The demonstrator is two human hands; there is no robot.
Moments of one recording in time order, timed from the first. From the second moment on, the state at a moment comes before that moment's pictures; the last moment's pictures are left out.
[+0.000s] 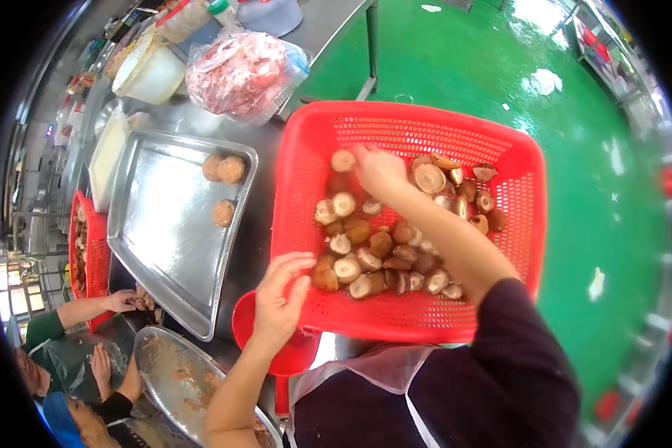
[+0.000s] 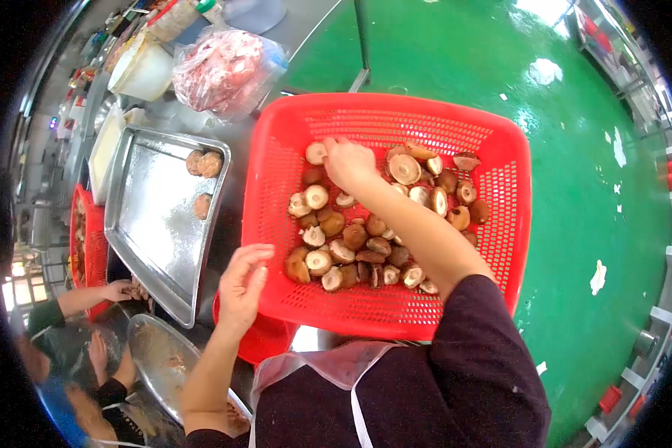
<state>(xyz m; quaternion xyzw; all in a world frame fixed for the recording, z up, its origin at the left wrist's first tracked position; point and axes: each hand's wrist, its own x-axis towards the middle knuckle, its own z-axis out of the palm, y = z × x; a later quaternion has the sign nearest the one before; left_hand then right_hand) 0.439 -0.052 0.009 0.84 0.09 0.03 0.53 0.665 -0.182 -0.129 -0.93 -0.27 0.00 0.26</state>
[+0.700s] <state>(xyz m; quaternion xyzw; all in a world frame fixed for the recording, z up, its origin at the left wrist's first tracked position) 0.240 -0.080 0.012 0.37 0.24 0.29 0.85 0.400 -0.127 0.044 -0.63 -0.58 0.27 0.43</state>
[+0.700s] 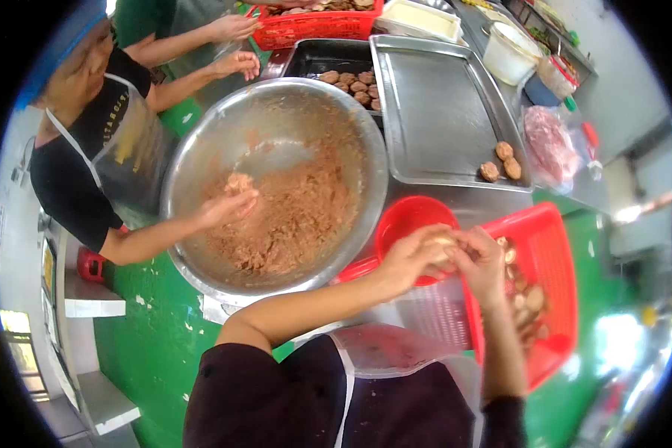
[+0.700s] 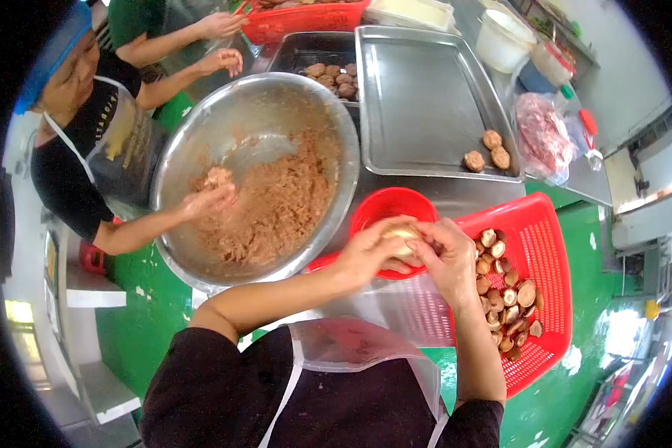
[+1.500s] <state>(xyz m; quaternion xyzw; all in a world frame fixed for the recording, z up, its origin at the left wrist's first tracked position) -0.010 -0.030 -0.008 0.19 0.40 0.53 0.73 0.216 0.093 -0.089 -0.35 -0.87 0.06 -0.34</state>
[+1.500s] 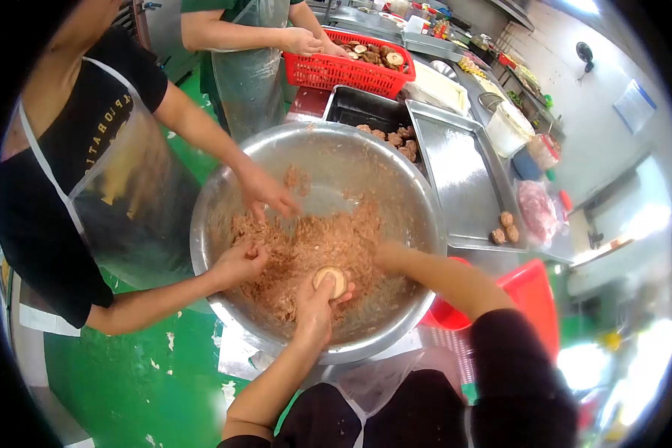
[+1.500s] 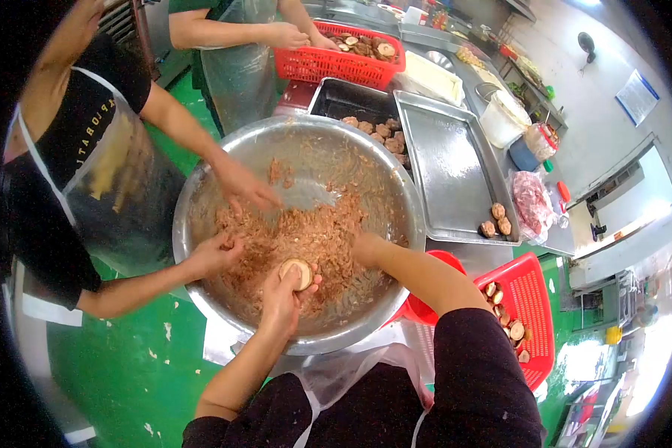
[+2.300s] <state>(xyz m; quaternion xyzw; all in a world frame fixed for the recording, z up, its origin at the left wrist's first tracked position) 0.019 -0.045 0.005 0.13 0.33 0.45 0.82 0.170 -0.040 0.011 -0.49 -0.78 0.18 0.36</state>
